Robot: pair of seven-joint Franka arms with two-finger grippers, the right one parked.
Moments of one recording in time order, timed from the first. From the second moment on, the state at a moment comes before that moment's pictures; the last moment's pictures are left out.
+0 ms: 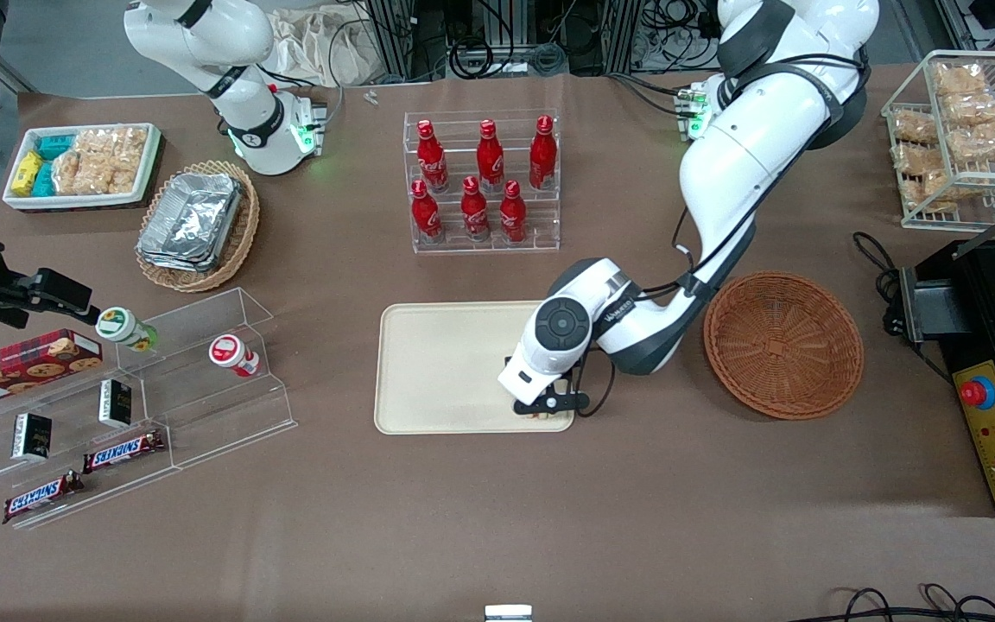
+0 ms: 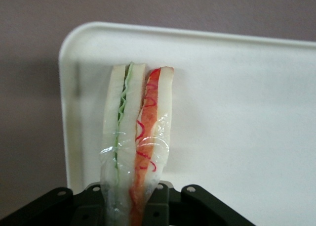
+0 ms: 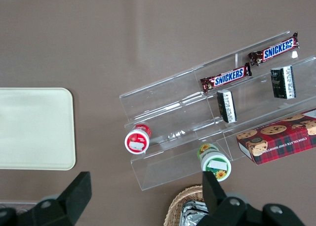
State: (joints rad) arm -0.27 0.95 -0.57 -1.31 0.40 2.10 -0.93
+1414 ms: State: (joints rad) arm -0.27 0.44 -0.25 -1.43 0.11 1.93 -0.81
